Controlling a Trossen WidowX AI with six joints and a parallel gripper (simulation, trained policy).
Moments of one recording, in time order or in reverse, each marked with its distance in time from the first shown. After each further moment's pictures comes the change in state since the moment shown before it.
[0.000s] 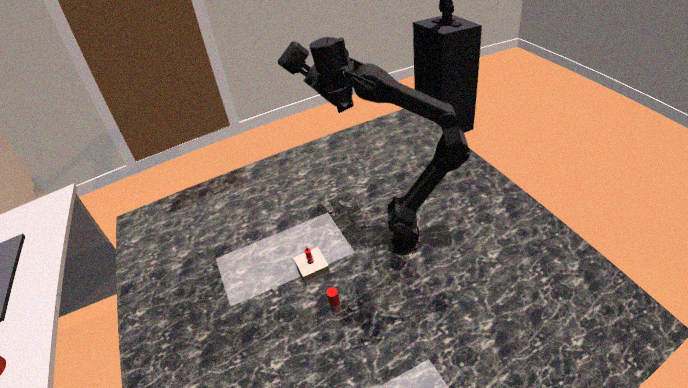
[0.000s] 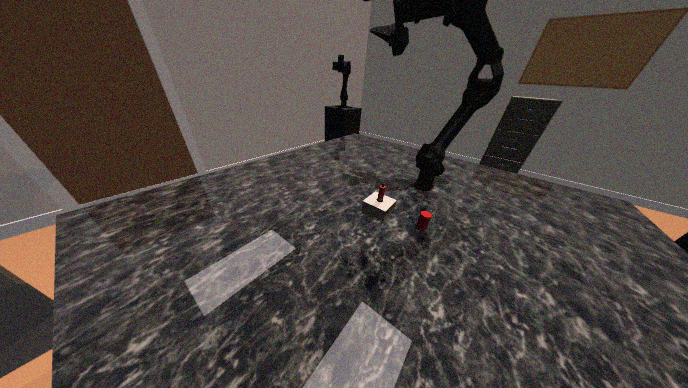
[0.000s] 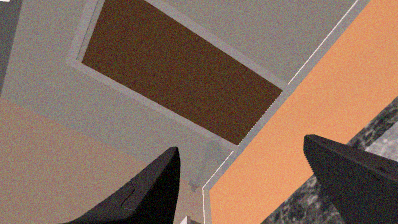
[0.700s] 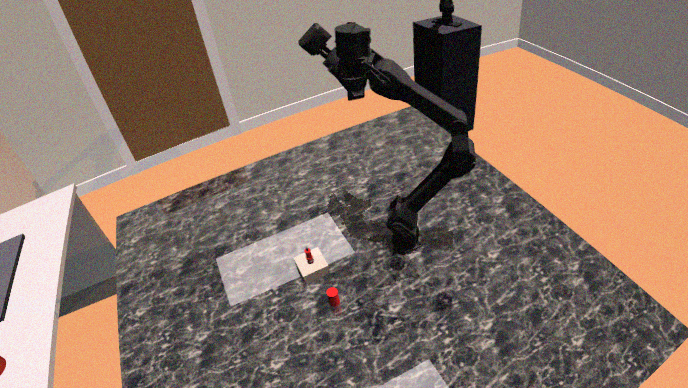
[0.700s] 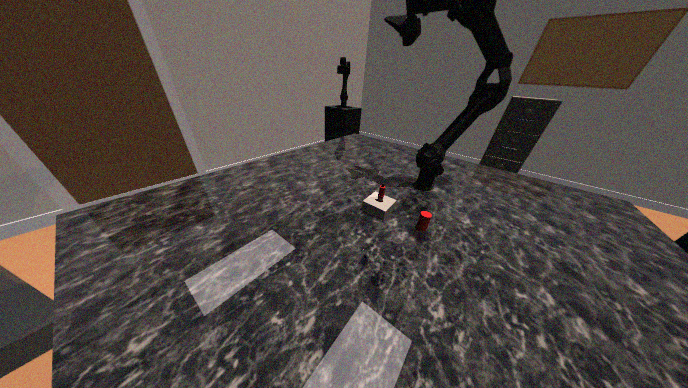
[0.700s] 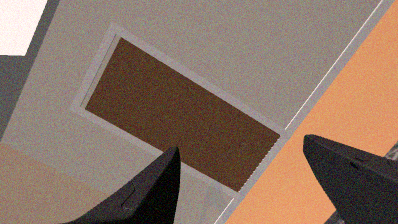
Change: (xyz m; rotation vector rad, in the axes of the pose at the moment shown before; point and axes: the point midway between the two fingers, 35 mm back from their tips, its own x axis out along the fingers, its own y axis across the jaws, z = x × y) arm -0.009 -0.011 0.067 -0.002 -0.190 -0.025
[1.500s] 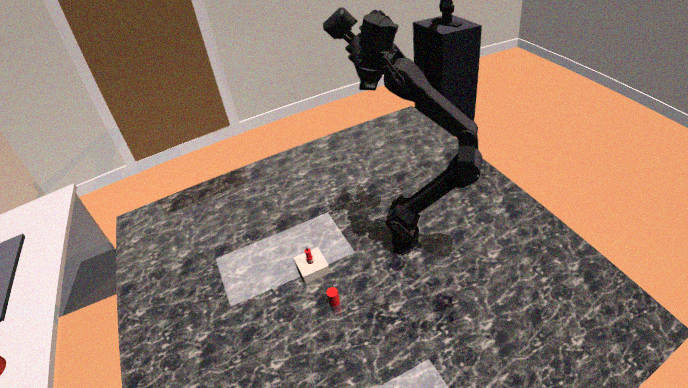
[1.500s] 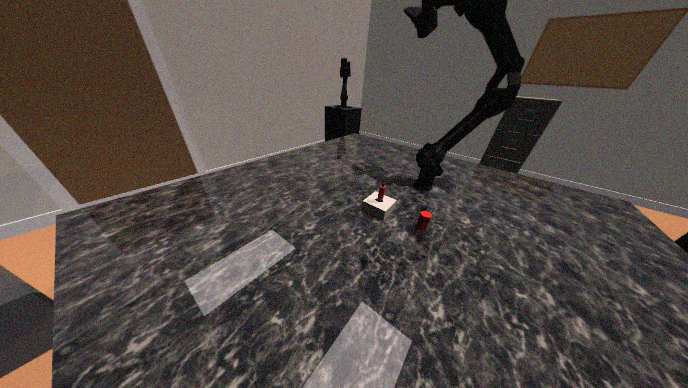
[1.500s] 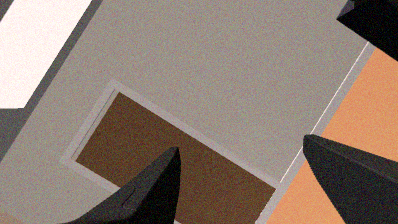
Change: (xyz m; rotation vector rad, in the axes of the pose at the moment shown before) arm -0.011 -0.016 0.071 -0.016 -0.219 -0.049
